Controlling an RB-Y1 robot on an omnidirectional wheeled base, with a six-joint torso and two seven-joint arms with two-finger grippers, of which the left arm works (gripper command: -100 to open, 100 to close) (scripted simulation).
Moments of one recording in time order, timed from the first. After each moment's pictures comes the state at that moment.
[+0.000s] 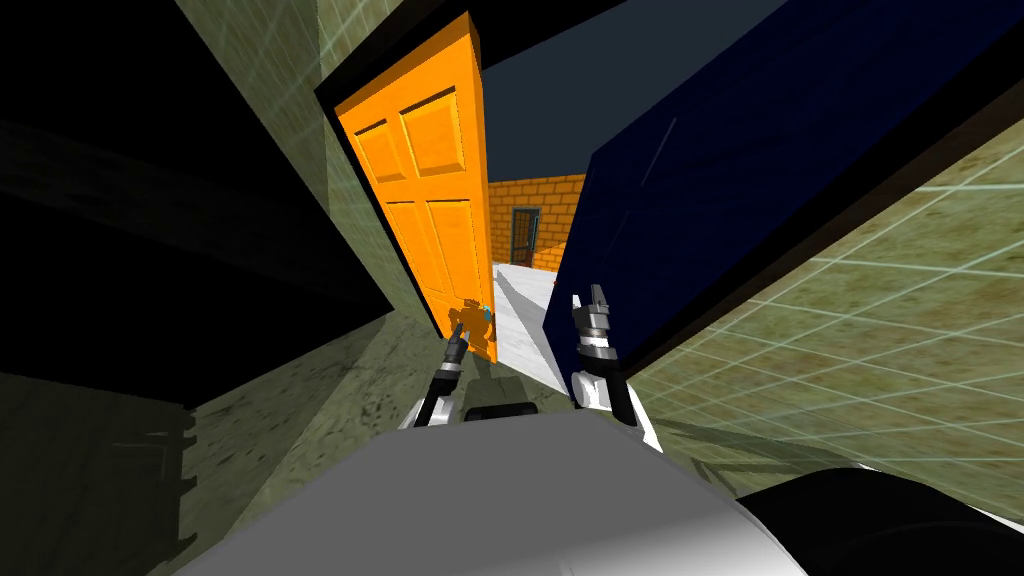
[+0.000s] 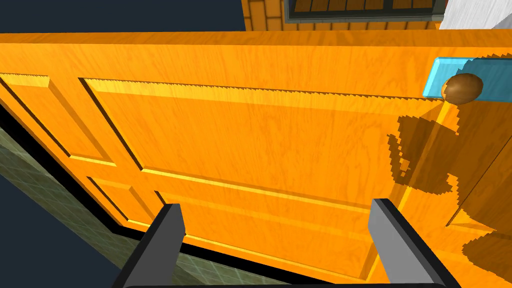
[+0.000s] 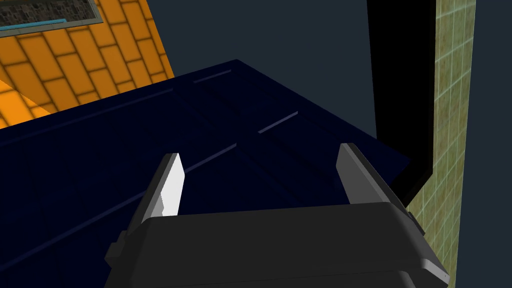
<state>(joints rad) 0.25 0.10 -0.21 -1.48 0.04 -0.65 0.05</state>
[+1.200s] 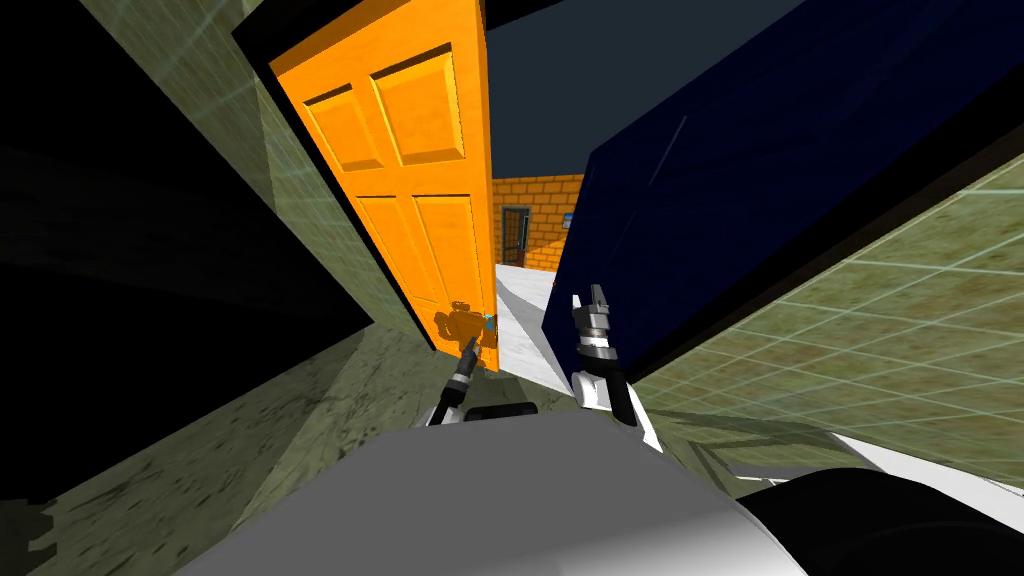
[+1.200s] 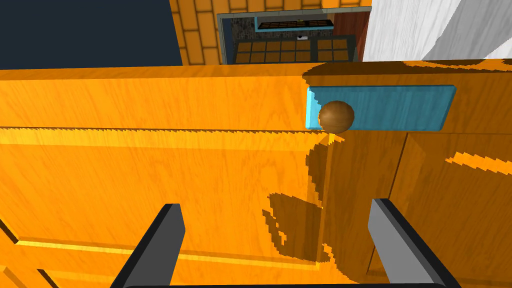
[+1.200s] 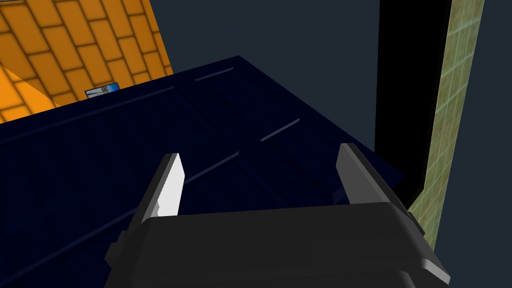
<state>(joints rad) 0.17 0.10 -0.29 -1.16 0.01 -0.71 0.05</state>
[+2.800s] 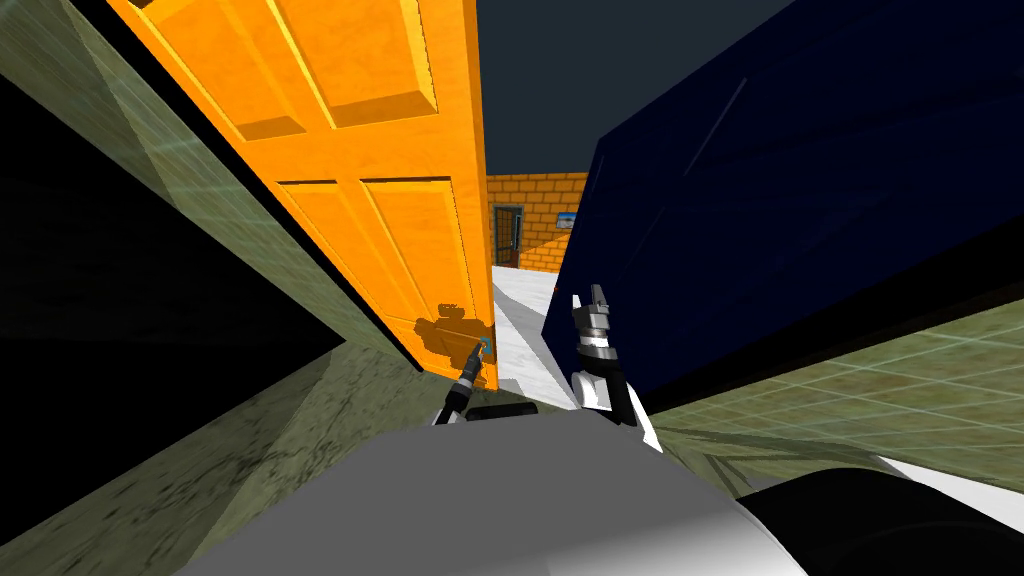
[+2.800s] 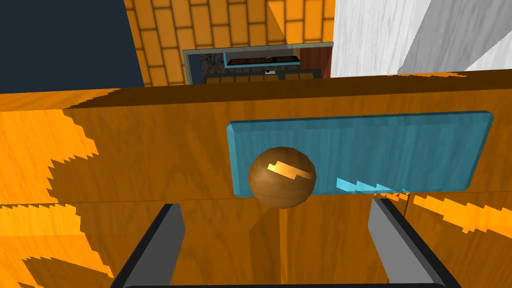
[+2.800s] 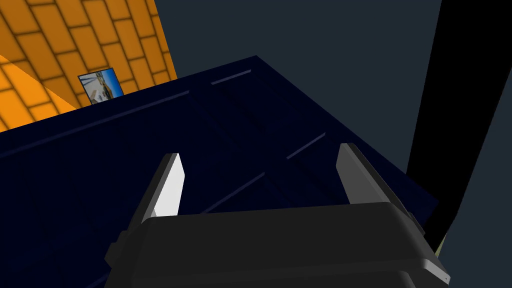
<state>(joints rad) 0.10 0.08 -0.32 -0.96 -0.01 -0.73 0.05</state>
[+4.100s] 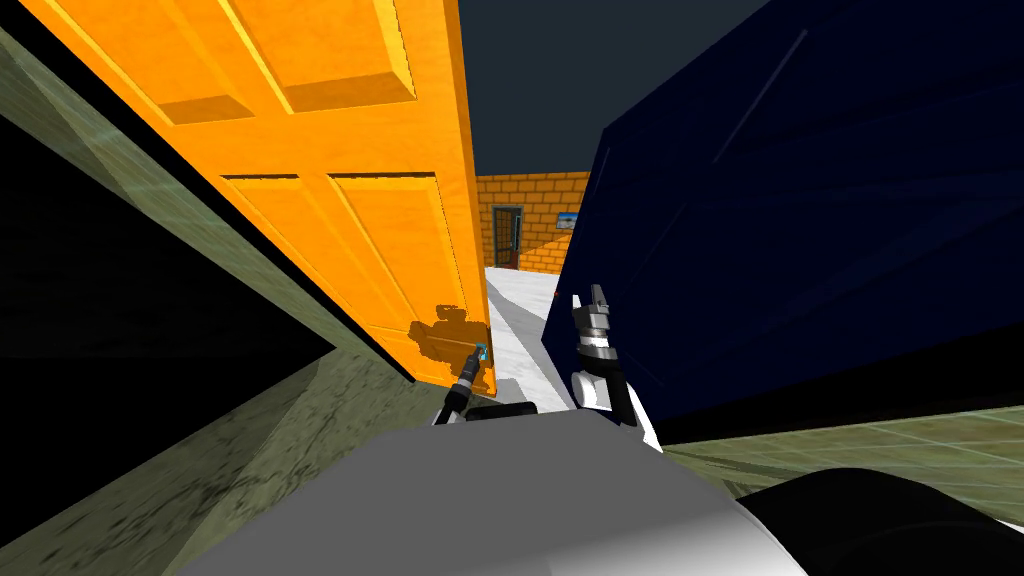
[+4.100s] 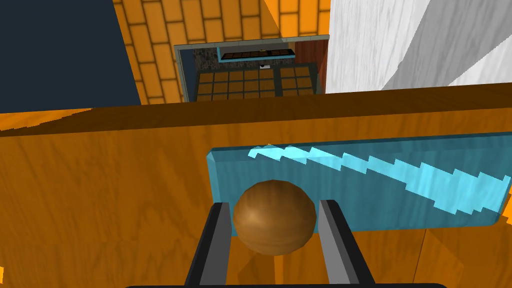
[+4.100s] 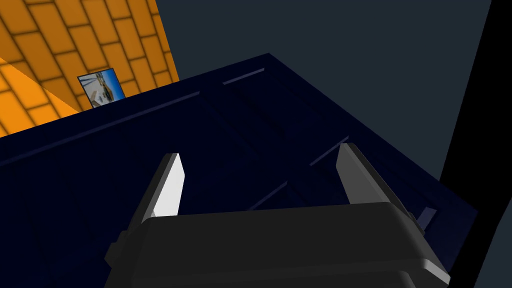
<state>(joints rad) 0.10 0.07 -0.30 -0.94 0.00 -0.72 0.04</state>
